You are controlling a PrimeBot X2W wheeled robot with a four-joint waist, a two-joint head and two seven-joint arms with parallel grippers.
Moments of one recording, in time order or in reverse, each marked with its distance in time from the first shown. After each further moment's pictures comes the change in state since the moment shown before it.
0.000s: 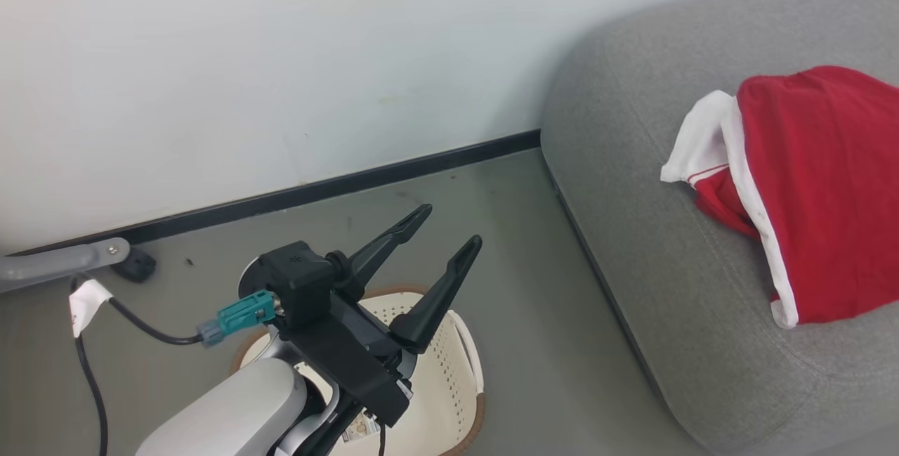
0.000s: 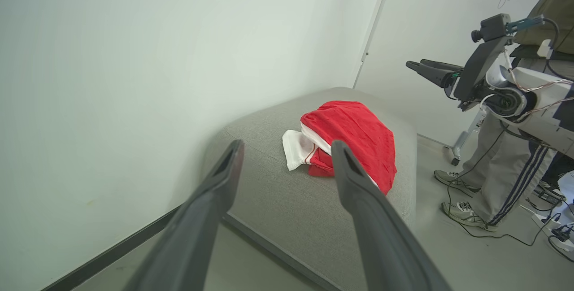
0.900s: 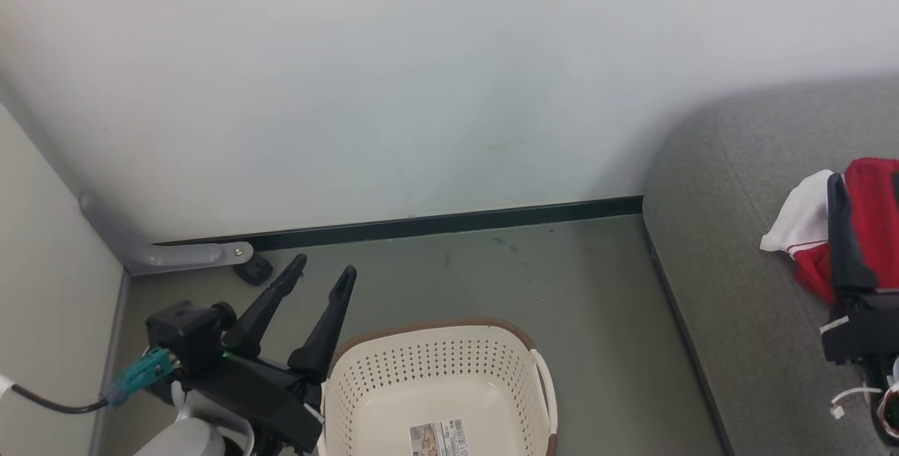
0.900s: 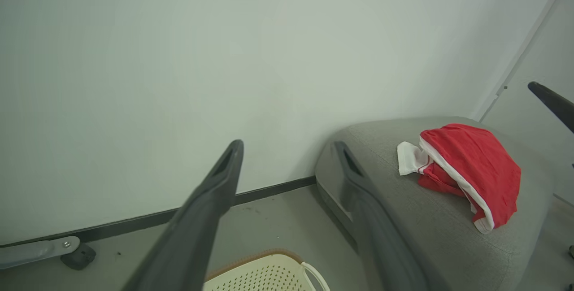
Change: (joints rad) left arm 0.212 0.086 0.160 0.019 -0.067 0.094 -0.043; right arm 0.290 0.135 0.029 -0.309 0.099 0.087 -0.245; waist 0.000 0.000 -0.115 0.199
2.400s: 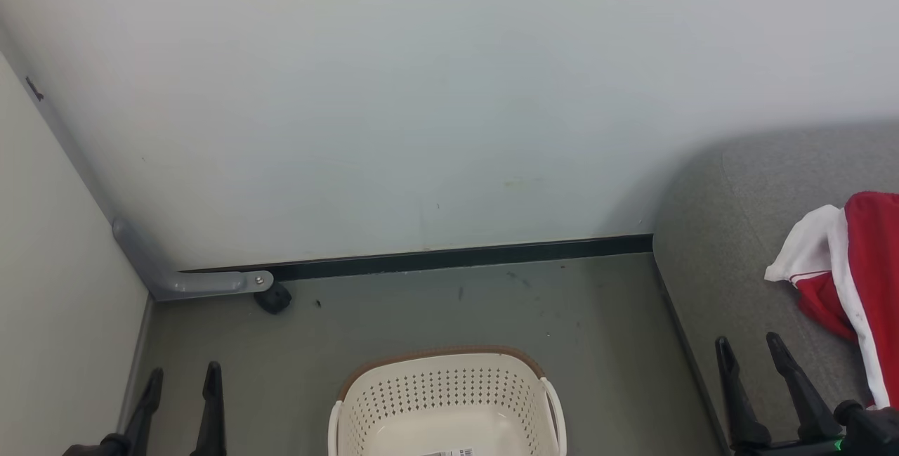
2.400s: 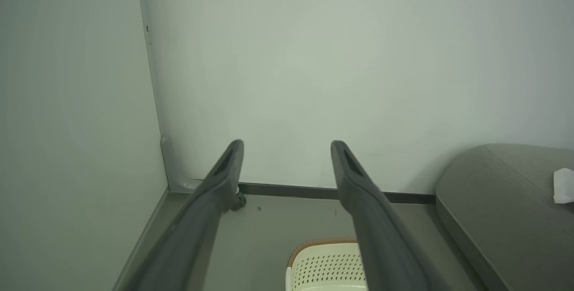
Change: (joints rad) left arm 0.482 -0.167 0.553 0.002 0.389 0.056 -0.005; right arm 0.297 0.164 0.123 0.030 -0.002 0.043 -0.156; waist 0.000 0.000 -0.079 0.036
